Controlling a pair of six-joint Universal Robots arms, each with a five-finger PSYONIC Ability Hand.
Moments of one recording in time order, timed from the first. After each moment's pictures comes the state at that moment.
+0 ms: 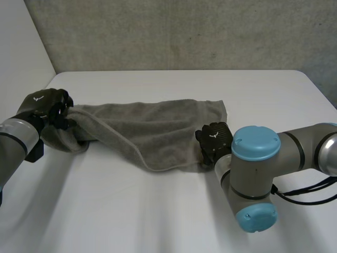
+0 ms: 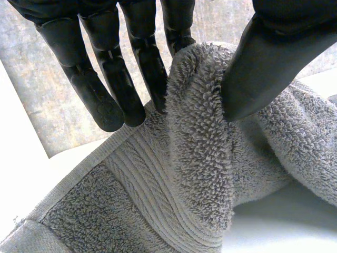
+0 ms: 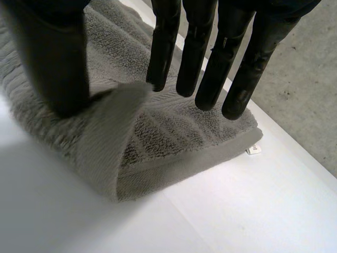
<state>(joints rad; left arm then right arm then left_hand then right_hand) 4.64 -1.80 -1.69 3.32 -1.36 3.18 2.20 -0.88 1.43 -0.27 1.71 2.76 1.35 1.35 1.38 1.35 1.19 0.73 0.73 0.73 0.73 0.55</state>
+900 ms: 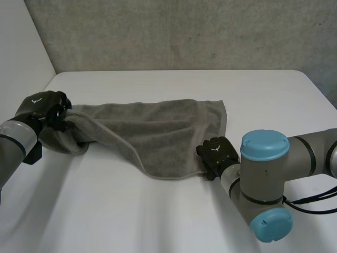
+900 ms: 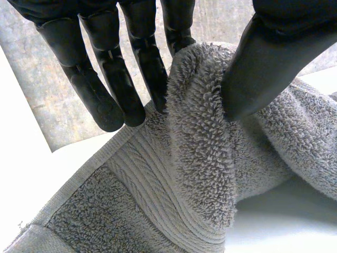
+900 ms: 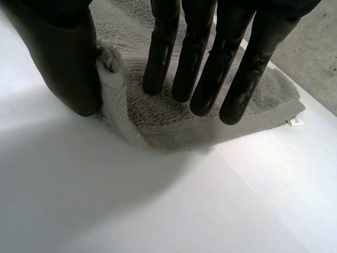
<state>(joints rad) 4.65 -1.80 -1.70 3.32 -1.36 3.18 2.16 -0.92 1.52 -0.19 1.60 2.76 1.35 1.35 1.38 1.35 1.19 0.82 0.82 0.81 0.81 0.64</state>
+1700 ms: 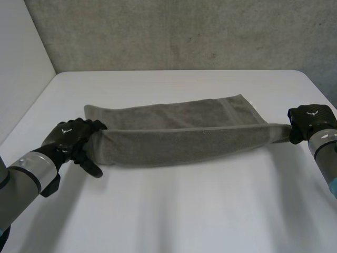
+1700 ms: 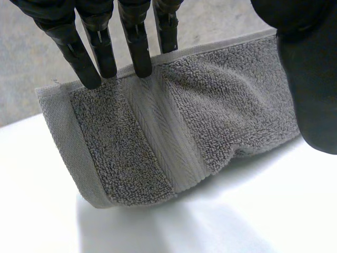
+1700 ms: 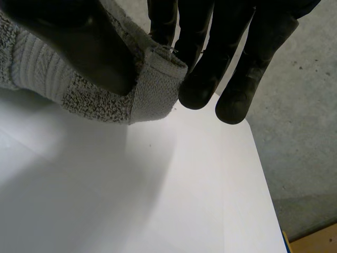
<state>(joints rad) 4.57 -1.72 -1.91 3.30 -1.26 3.29 1.68 -1.19 1.65 -0.19 1.58 2.71 0.38 0.42 0.38 0.38 0.18 1.32 1.33 1.34 1.33 1.16</state>
